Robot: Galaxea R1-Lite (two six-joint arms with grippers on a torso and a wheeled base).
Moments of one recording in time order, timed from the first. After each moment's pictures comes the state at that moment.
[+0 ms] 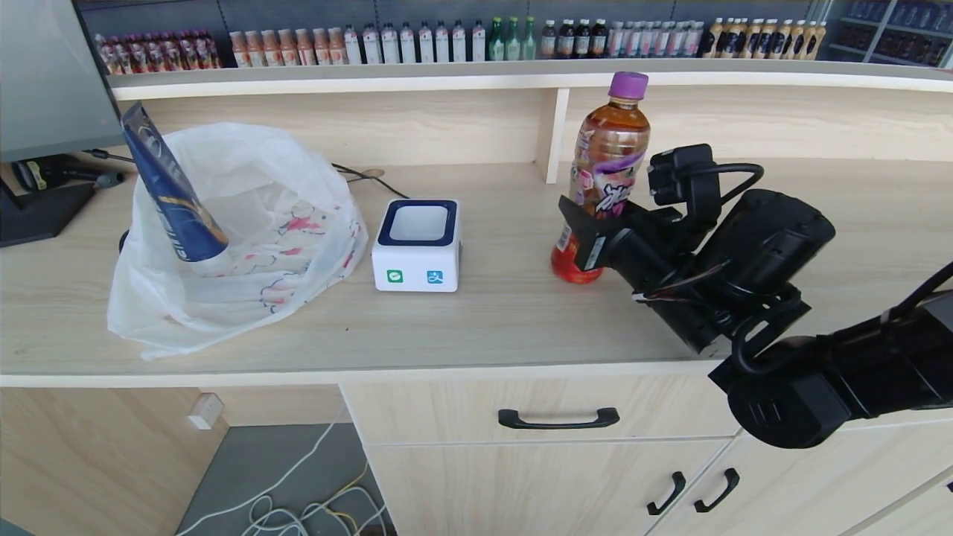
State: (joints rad) left arm 0.00 0.00 0.00 0.00 0.00 0.00; right arm 0.54 1.93 -0.94 -1.30 -0.14 -0.09
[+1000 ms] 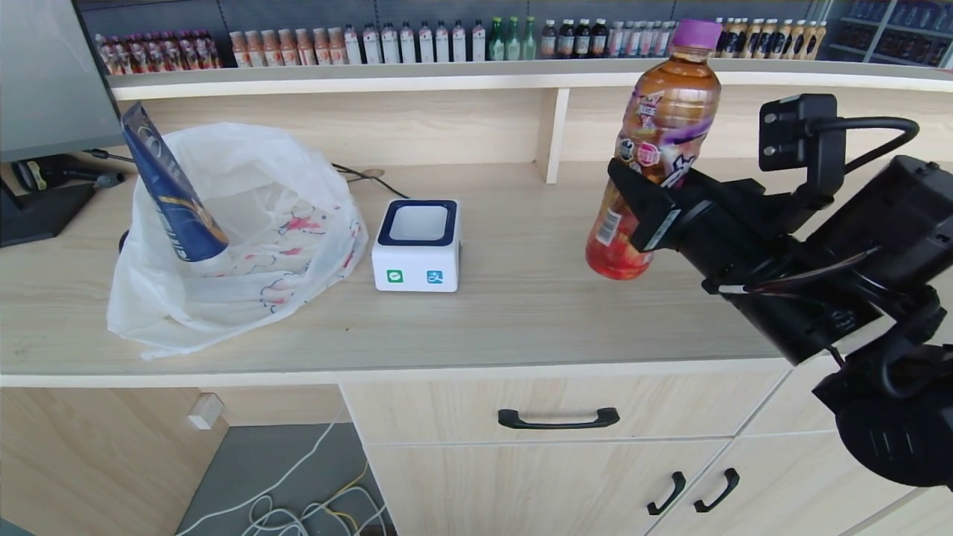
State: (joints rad) left arm 0.00 0.00 0.00 0.00 0.00 0.00; right arm 0.55 1.71 -0.80 -1.30 -0.13 -0.06
